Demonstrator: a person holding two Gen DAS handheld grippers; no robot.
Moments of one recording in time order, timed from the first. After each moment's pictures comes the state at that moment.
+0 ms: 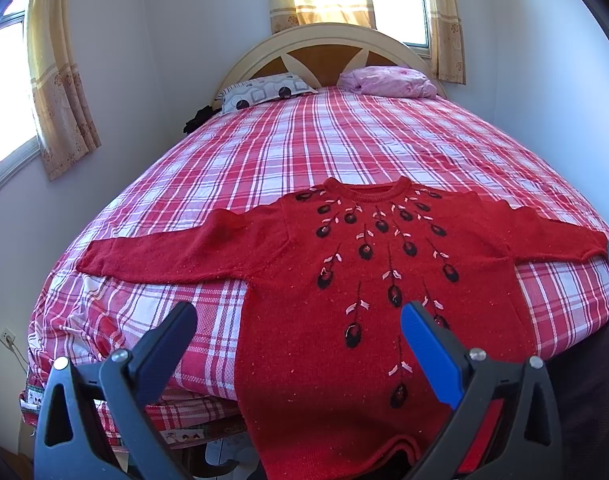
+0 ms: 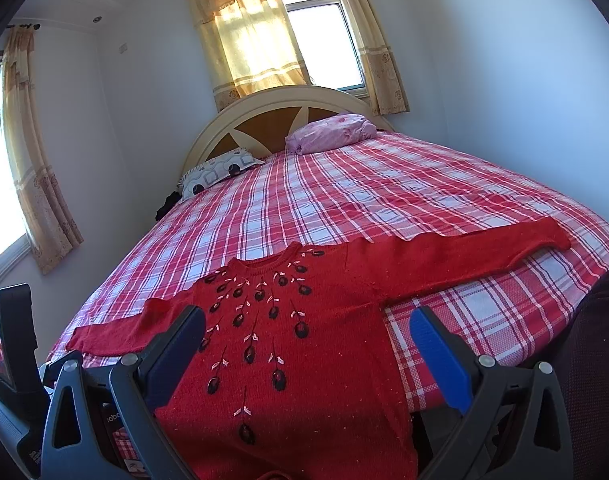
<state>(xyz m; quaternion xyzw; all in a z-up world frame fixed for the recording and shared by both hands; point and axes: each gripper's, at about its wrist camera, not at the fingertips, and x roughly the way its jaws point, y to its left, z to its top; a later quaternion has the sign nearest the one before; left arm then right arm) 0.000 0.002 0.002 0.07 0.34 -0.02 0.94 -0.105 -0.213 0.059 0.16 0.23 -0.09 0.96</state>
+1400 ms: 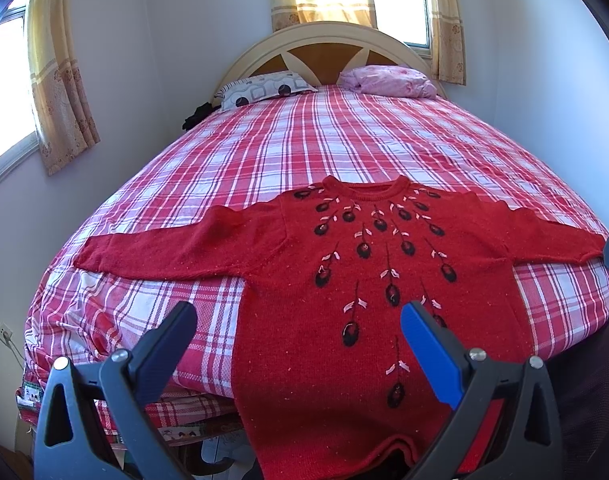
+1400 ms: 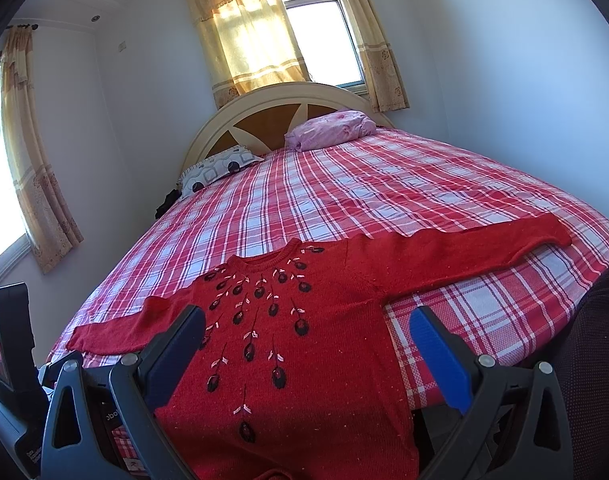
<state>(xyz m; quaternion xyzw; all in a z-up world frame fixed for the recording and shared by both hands) 0.000 0.001 -0.002 0.06 0.34 -0.02 0.94 -0.104 -0.212 0.057 0.16 0.23 -0.09 0.96</state>
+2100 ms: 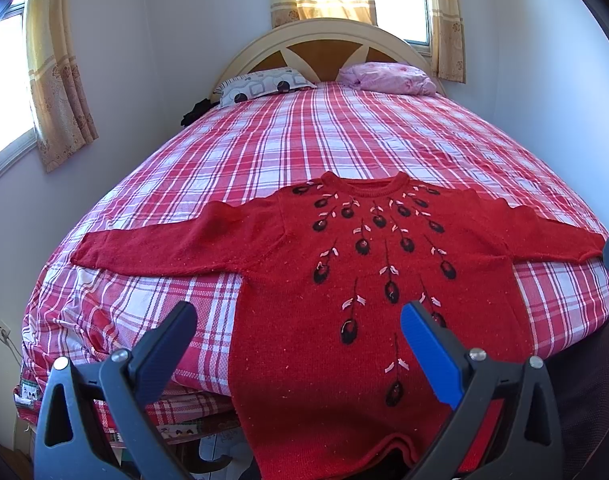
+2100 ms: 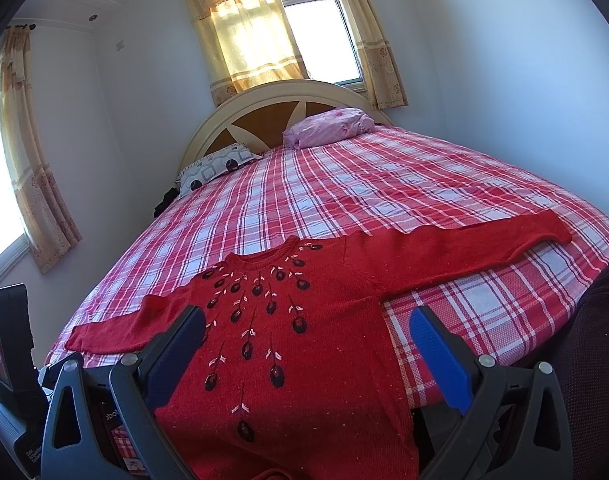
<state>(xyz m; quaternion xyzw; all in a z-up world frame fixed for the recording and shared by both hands) 0.000 -0.003 -0.009 0.05 0.35 -0.02 0.94 -0.103 -0.214 0.055 0.16 0.24 -0.09 0.95</state>
